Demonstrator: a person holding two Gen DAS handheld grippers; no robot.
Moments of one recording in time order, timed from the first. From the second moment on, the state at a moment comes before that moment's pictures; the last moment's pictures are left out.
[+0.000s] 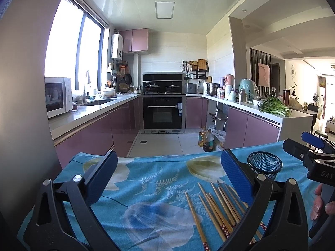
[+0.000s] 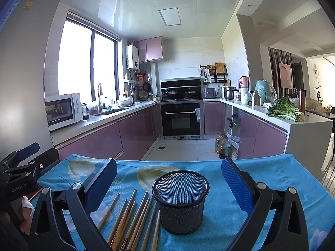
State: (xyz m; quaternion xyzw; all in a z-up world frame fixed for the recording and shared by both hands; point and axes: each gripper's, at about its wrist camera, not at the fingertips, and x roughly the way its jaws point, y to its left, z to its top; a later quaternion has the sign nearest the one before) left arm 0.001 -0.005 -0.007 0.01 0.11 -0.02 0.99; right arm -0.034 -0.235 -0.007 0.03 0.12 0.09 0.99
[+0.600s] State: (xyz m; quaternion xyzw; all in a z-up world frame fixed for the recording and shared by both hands) left arm 0.067 -0.019 -0.085 0.04 0.32 -0.11 0.94; right arm 0.004 -0.219 -0.088 -0.01 0.37 0.16 0.91
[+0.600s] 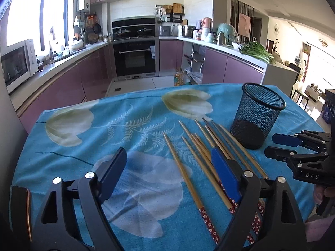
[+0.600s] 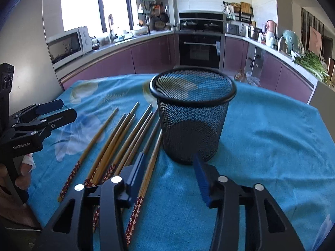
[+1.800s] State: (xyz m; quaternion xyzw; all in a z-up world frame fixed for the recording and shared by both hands) left arm 0.102 -0.032 -0.121 -0.02 0.42 -0.18 0.89; right arm 0.021 -0.199 -0.097 0.03 0.40 0.20 0.89
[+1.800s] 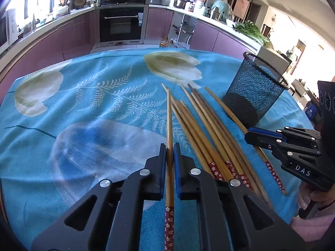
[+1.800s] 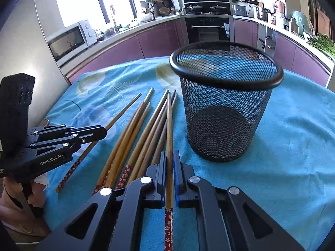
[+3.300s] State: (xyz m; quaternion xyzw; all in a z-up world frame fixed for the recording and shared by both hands) left arm 0.090 -0.113 0.096 -0.06 0.18 -0.34 0.92; right arm 0.030 -0.272 0.053 0.06 0.16 0.21 0.96
